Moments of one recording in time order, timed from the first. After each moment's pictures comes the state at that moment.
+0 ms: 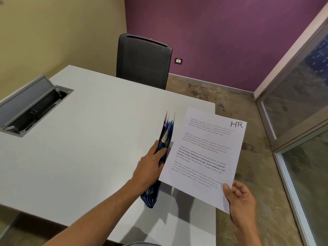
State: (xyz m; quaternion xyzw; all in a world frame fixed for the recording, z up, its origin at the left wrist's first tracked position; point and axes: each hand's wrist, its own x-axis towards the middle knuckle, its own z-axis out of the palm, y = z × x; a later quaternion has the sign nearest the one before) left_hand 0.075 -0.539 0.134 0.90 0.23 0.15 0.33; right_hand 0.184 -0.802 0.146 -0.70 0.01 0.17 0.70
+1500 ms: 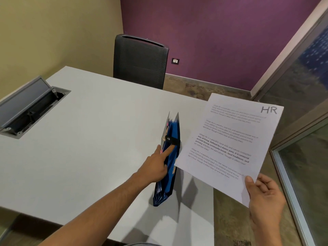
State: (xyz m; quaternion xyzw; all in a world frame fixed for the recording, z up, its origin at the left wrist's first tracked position) left_hand 0.094 -0.545 0.143 0.91 0.21 -0.04 0.35; right_hand 0.192 -0.821 0.199 -0.71 0.03 0.02 0.70
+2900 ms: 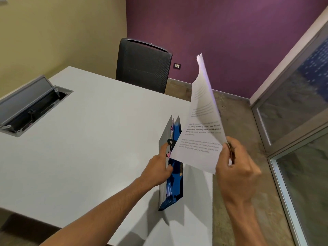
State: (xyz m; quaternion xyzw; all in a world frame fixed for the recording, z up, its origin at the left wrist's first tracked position) left_hand 0.093 -0.553 0.153 0.84 0.24 0.06 0.48; right_hand 0.167 -0.713 0.272 -0.82 -0.31 -0.32 0.36
